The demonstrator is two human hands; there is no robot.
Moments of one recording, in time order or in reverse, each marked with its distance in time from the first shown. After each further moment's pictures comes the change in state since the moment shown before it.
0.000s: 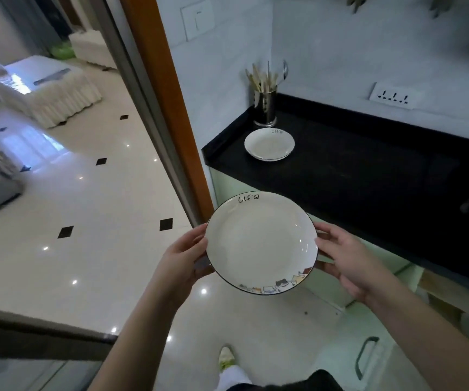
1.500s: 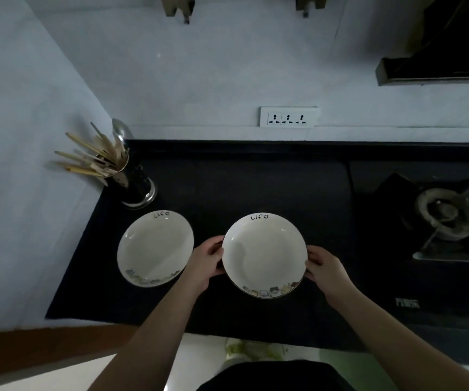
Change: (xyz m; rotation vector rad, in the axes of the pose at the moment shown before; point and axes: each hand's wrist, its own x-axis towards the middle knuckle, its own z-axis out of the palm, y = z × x) left_hand 0.489 -0.019 0.293 0.452 -0.383 -0.286; right_hand 0.343 -0.028 -0.202 -0.062 0.593 0.226
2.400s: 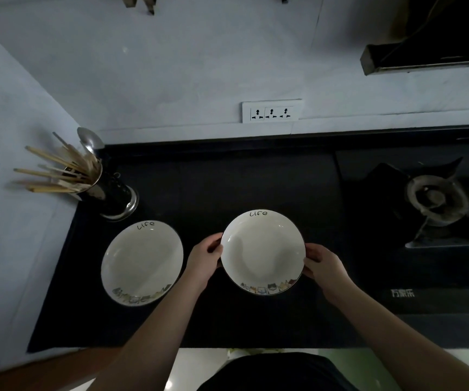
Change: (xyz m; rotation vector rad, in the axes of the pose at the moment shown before) left_hand 0.039 0.007 0.014 0.199 -0.017 0.044; right_hand 0.025 0.009 0.001 0.051 0.116 0.095
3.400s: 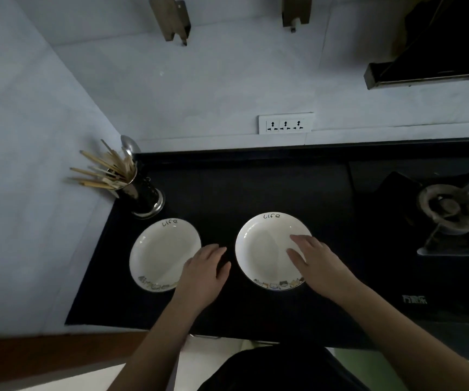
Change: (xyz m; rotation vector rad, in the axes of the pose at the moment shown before) left_hand -0.106 0.024 -0.032 1.059 0.108 0.404; right_hand -0.062 -0.050 -0.002 -0.884 -0.182 -0.506
